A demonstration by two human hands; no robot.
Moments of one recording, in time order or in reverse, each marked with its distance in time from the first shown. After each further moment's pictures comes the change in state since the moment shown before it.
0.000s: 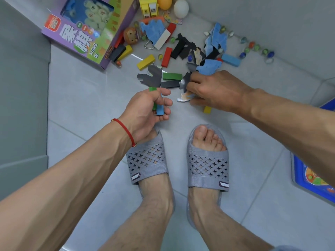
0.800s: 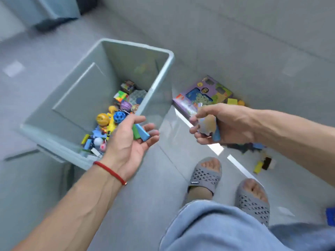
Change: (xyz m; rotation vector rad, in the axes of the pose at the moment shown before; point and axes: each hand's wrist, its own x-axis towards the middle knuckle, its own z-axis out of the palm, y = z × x) left_hand -0.287 0.071 -0.166 -0.594 0.395 0.380; right_hand 0.084 -0.204 -0.255 1.806 -0.483 0.578
